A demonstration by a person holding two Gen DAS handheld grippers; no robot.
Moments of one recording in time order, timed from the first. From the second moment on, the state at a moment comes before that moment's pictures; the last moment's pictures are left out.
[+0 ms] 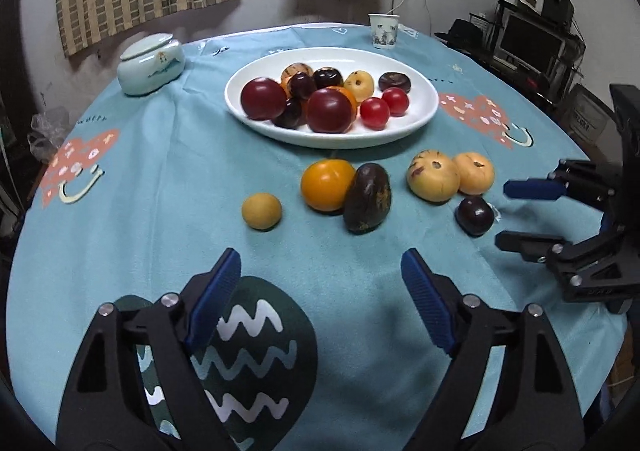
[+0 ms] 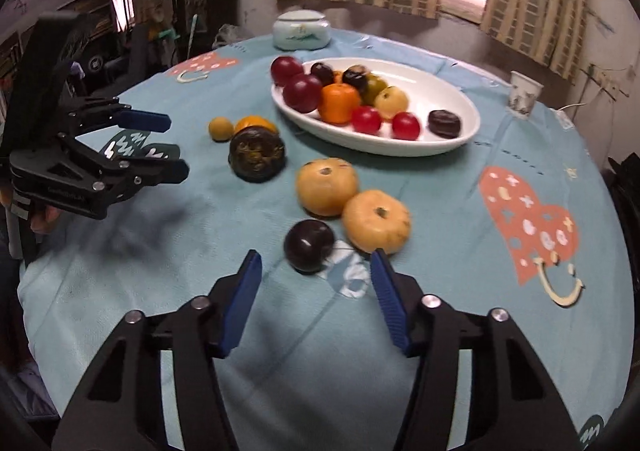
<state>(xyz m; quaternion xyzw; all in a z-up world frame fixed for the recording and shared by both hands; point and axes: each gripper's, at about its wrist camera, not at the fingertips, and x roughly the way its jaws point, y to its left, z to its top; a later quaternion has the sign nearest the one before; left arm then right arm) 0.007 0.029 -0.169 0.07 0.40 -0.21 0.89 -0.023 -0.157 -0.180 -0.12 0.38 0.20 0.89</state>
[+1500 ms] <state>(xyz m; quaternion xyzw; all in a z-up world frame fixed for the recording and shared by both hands) 0.079 0.023 -0.192 0.10 0.44 -0.16 0.88 -0.006 -0.157 -0.198 -0.11 0.41 0.24 0.87</state>
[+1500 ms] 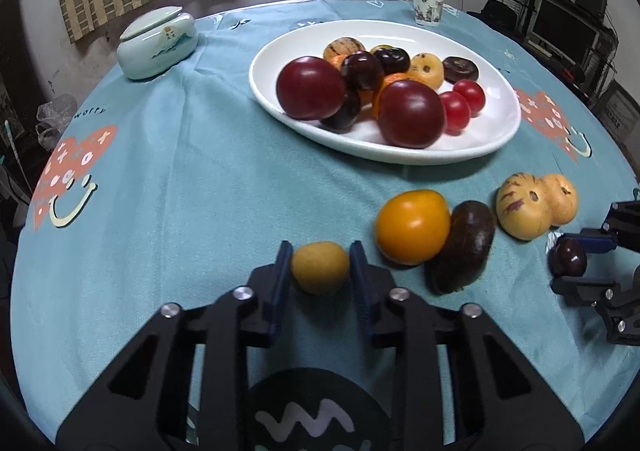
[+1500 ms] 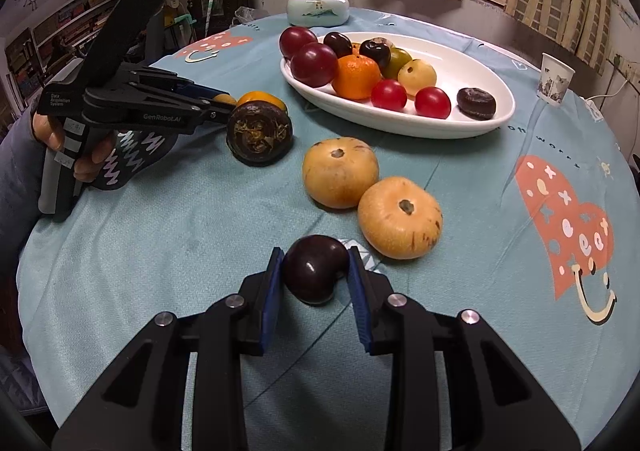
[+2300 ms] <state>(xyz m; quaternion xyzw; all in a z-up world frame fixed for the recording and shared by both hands) 0.005 -0.043 -0.158 0.07 0.38 -0.12 0.91 -0.012 -0.168 -0.179 -0.08 0.37 0.22 0.90</state>
